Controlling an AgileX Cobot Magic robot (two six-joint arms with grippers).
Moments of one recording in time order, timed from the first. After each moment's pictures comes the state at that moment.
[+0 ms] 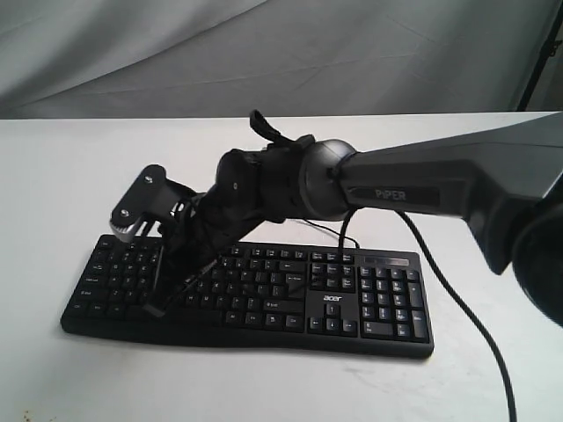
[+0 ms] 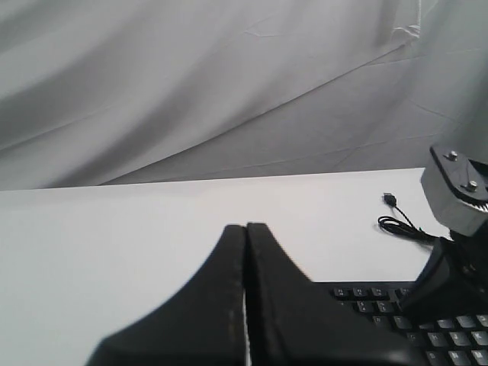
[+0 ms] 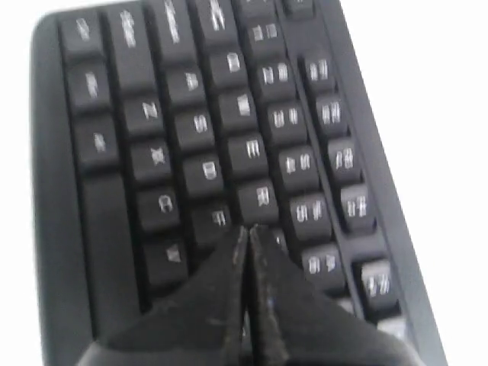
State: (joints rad) left arm 0.04 0.00 0.00 0.03 0.16 -0.02; right arm 0.96 2.23 -1.57 0.46 0.45 -0.84
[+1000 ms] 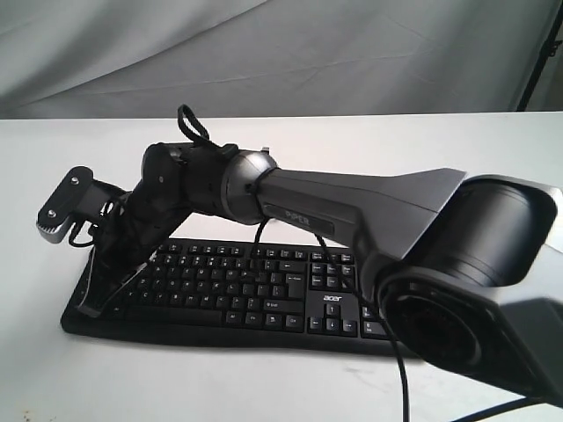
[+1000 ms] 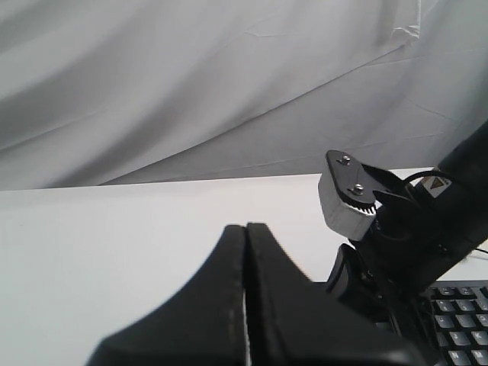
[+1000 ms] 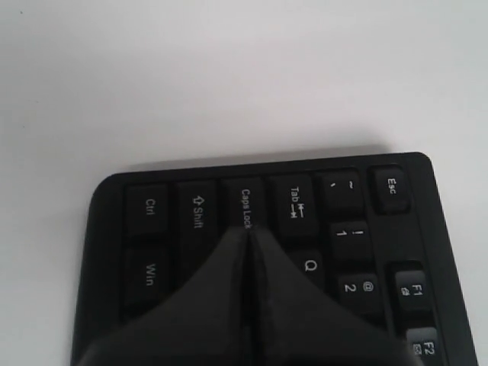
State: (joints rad) left arm 0.04 0.00 0.00 0.03 0.16 -0.02; right arm 1.02 2.48 -2.05 0.45 0.69 -0.80
